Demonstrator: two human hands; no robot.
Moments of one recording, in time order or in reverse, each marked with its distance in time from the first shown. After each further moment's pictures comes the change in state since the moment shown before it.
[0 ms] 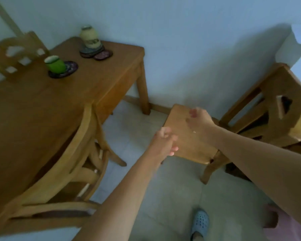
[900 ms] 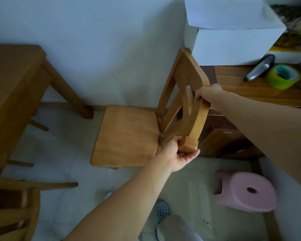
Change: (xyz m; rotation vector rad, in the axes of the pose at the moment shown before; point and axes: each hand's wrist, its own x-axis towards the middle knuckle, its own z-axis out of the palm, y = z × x) left_hand 0.106 0.023 0.341 -0.707 -0.322 -0.858; right_hand 0.146 0.200 -0.292 0.335 0.230 0.549
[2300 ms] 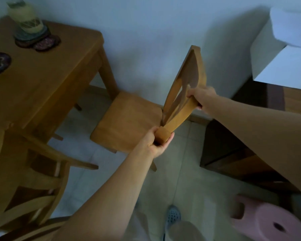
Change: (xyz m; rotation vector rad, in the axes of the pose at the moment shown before) left_hand -0.075 0.147 -0.131 -0.512 0.065 0.226; right_hand -0.076 -0.089 0.181 0.095 -0.202 -0.108
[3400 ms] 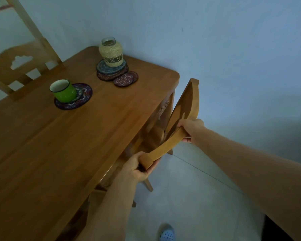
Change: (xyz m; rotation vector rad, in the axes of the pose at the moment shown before) left_hand -0.045 0.388 -0.071 -0.130 0.061 0.109; right_hand 0.015 -0.140 0.388 -0.075 -0.258 0.073
